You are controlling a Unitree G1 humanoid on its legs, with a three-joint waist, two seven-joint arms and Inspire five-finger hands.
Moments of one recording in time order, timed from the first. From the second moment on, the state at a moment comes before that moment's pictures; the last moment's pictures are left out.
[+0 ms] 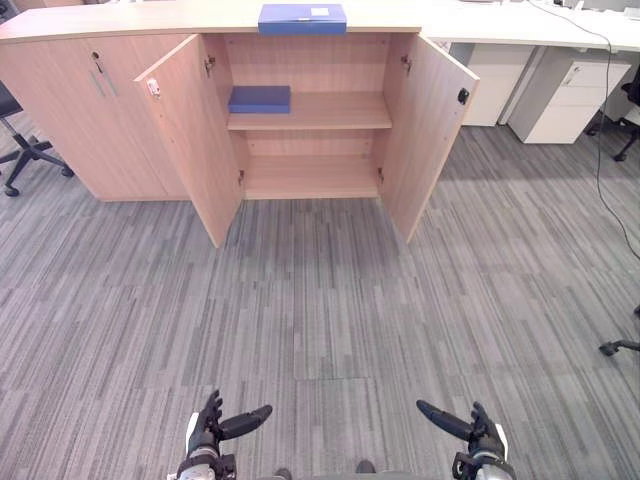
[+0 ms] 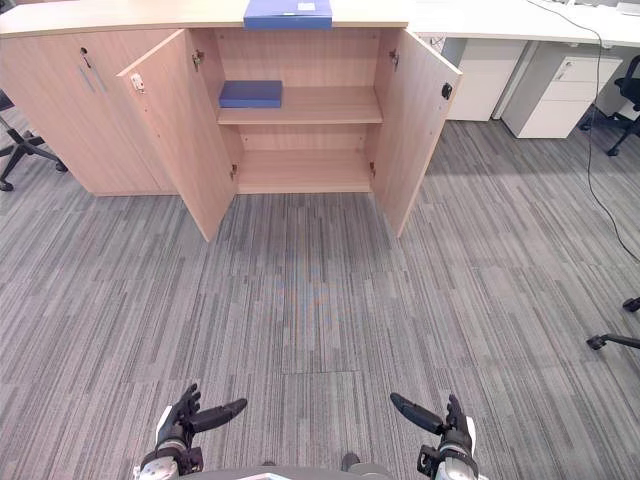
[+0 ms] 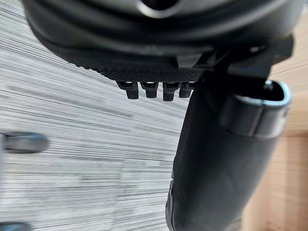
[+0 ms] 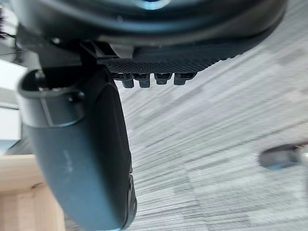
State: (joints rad) left arm 0.19 0.14 0.10 0.78 -0.18 -0.15 0.09; right arm 0.17 -0.11 -0.24 0.79 0.15 -0.09 -0.13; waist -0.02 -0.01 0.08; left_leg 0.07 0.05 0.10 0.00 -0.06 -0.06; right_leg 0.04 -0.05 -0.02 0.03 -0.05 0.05
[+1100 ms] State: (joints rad) left arm 0.12 0.16 0.09 0.60 -0.25 -0.16 0.11; right arm 0.09 -0.15 -0.15 0.72 0.13 -0.08 -0.13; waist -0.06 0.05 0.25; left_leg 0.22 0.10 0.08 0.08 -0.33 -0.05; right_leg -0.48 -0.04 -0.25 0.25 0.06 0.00
